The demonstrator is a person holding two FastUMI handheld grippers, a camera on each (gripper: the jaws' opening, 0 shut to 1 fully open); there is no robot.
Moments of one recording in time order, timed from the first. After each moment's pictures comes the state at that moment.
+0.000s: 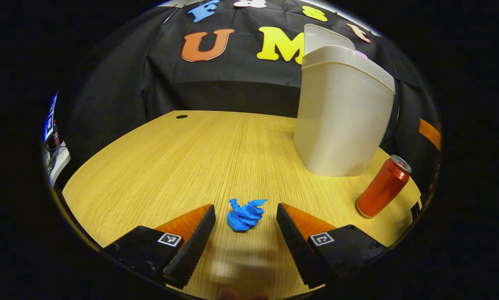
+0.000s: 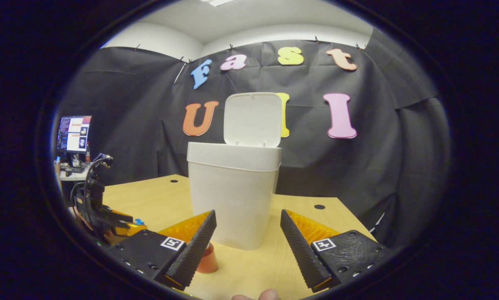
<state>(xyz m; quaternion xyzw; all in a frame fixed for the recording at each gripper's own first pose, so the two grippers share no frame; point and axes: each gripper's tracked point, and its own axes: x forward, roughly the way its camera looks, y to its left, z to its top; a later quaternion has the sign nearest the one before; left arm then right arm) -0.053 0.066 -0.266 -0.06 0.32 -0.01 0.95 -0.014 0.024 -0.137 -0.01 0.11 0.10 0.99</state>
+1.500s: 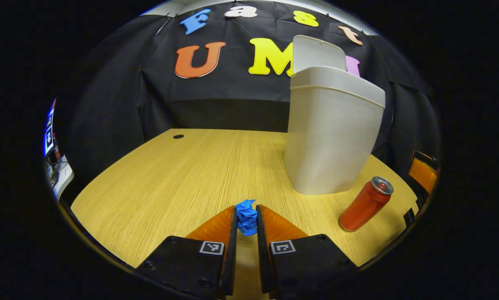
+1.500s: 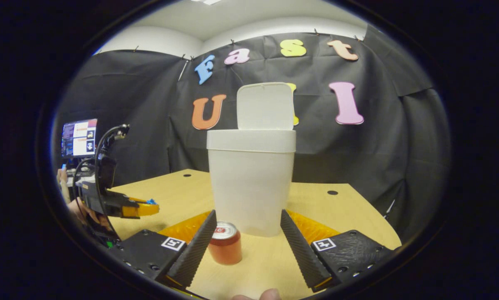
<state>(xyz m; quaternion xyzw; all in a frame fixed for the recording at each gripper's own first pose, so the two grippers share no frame) -0.037 0.063 -0.199 -0.03 0.26 -0.01 0.97 -0.049 0.068 -0.160 0.01 0.14 0.13 0.98</state>
